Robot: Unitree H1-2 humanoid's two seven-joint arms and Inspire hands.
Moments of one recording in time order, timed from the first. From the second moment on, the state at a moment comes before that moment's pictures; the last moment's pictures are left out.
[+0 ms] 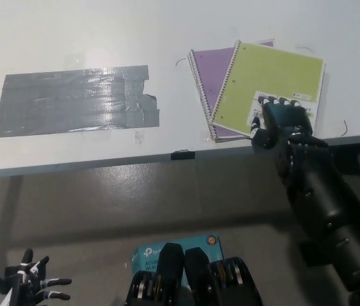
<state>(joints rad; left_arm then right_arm) 0.13 0.25 0.15 -0.07 -0.22 0.44 -0.14 -0.81 -0.15 0.29 0.62 -1.10 0.41 0.37</state>
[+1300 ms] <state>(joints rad) 0.15 0.27 0.12 -0.07 -0.21 0.44 -0.16 -0.80 -0.38 0.63 0.58 -0.99 0.16 0.30</state>
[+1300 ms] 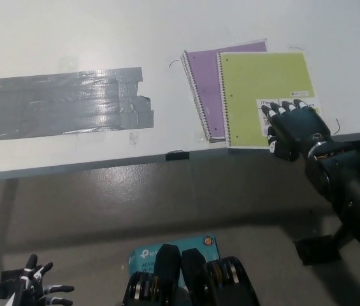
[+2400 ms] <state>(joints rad) 0.13 0.28 0.12 -0.06 -0.21 0.44 -0.16 -0.93 -0.33 0.71 0.70 -1.00 0.09 0.30</state>
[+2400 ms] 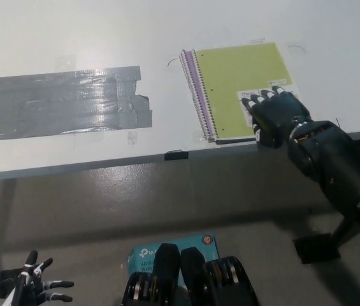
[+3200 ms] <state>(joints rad) 0.12 0.28 0.11 -0.06 -0.21 0.44 -0.16 -0.96 -0.33 0.74 0.74 -1.00 0.06 0.28</state>
